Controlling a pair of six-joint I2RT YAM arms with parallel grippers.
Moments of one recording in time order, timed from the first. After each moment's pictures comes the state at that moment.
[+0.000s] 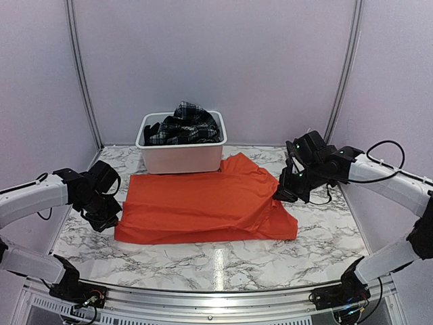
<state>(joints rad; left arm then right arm) -0.47 1.21 0.78 -0.85 -0.10 -1.21 0.56 1.32 1.08 -0.73 -0.21 0.85</state>
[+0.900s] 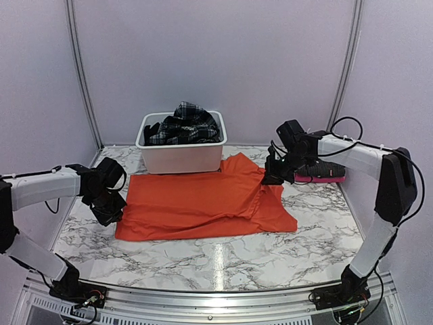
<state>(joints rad) -0.41 1.38 0.84 -0.75 -0.10 -1.18 0.45 1.73 1.39 -0.71 -0.28 0.56</state>
